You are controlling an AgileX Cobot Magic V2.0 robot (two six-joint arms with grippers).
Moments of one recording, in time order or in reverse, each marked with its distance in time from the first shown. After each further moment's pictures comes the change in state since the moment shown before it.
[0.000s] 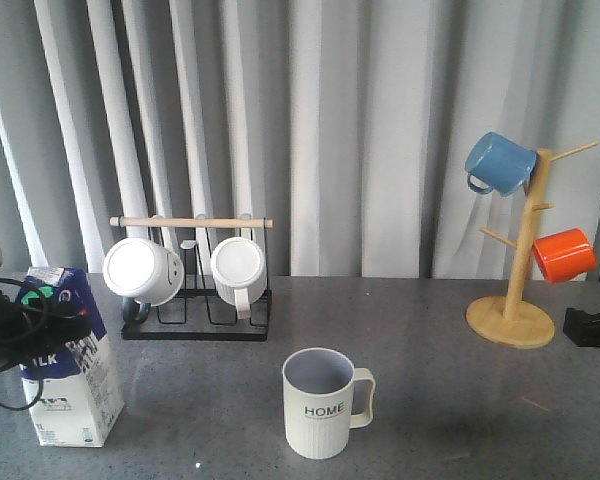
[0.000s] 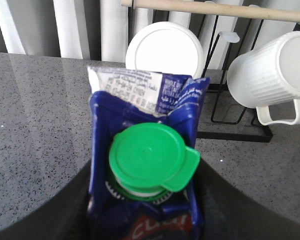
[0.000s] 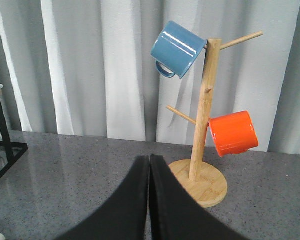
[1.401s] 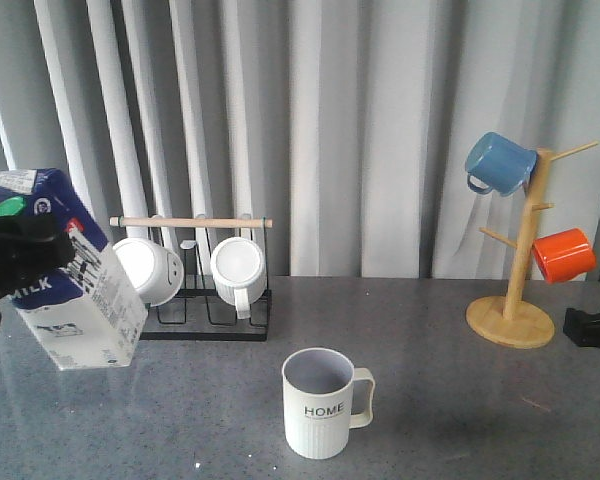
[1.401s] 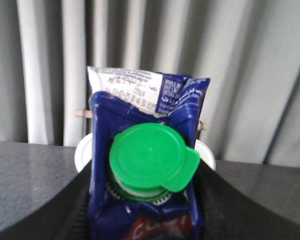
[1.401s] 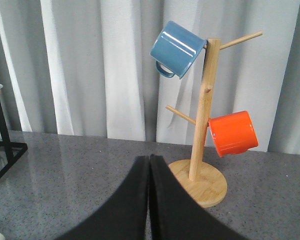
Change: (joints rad) left arm -0.211 -0.291 -0.001 -1.373 -0.189 1.245; right arm 0.000 0.000 0.000 0.000 0.000 0.000
